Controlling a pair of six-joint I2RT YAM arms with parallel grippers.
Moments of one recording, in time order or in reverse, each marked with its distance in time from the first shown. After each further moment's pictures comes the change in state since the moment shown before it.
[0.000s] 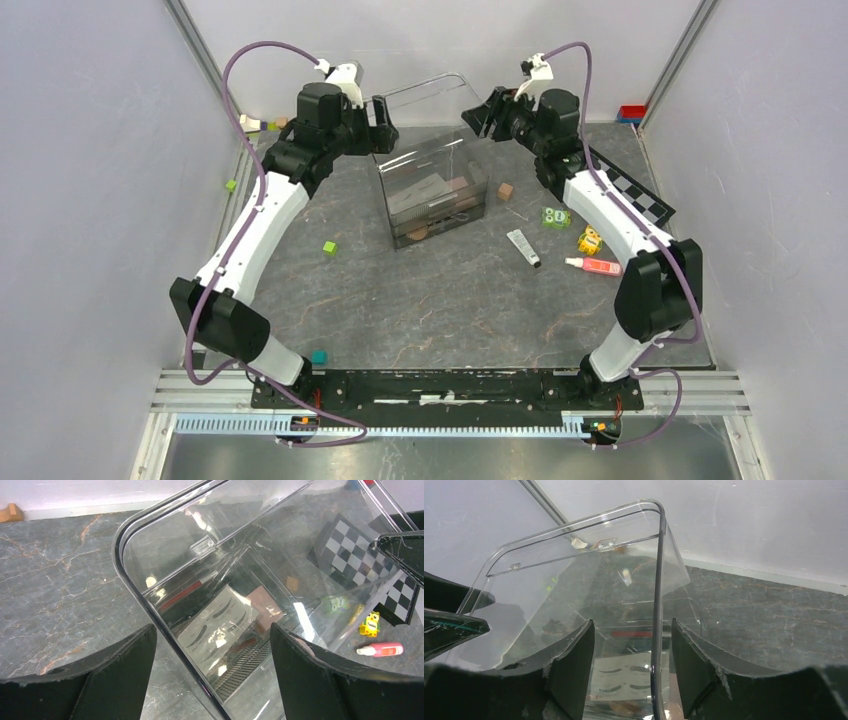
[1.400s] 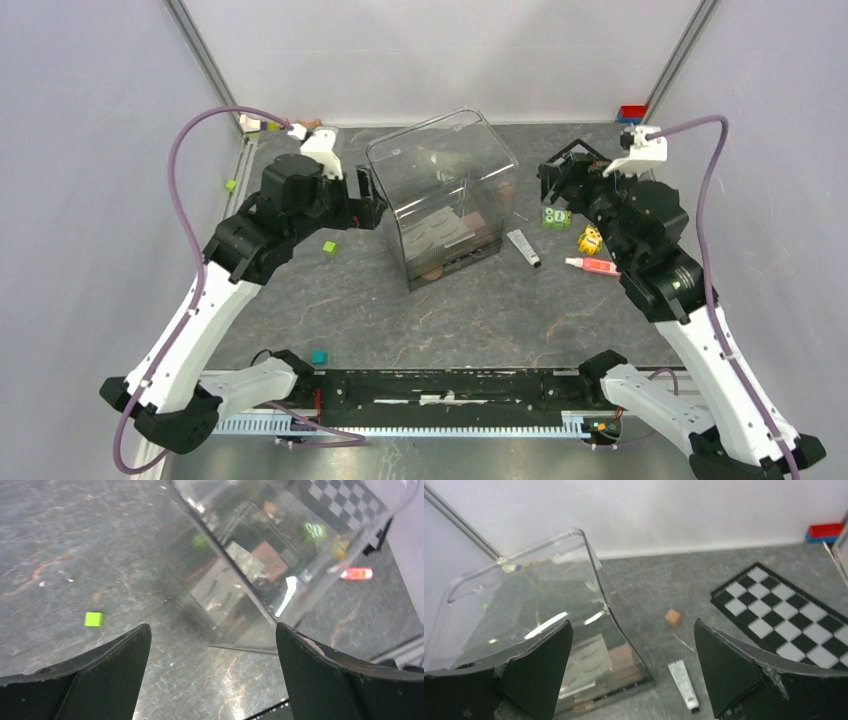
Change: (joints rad) left arm -0.218 -0.475 -0.248 -0.298 -0.139 -0.108; right arm 0.126 -0.818 -0.279 -0.508 0.567 -0.117
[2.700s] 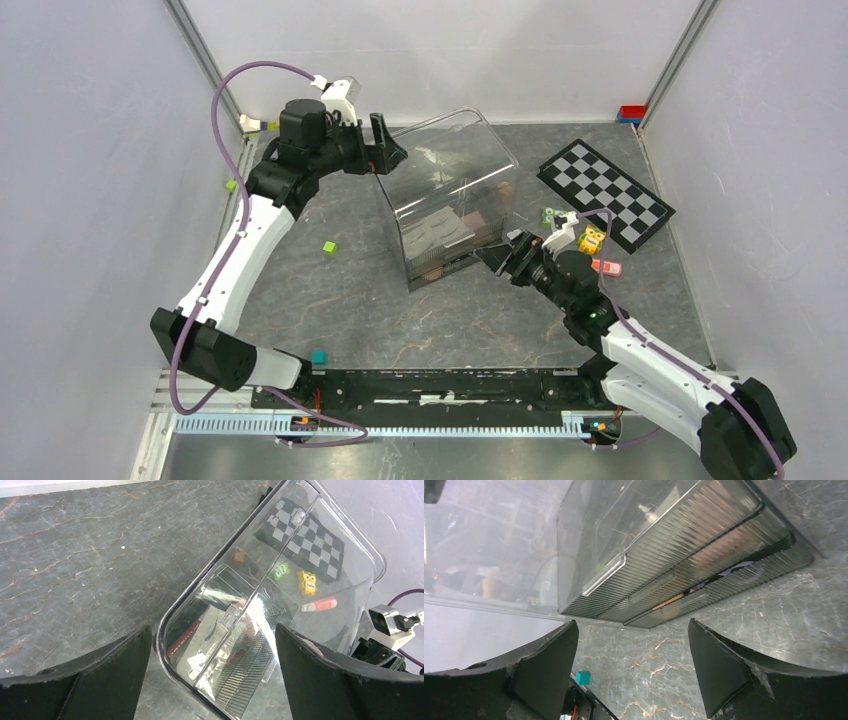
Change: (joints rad) left arm 0.237 0.314 0.106 0.319 0.383 0.052; right arm 0.109 -0.043 -0.856 0.636 -0.326 0.655
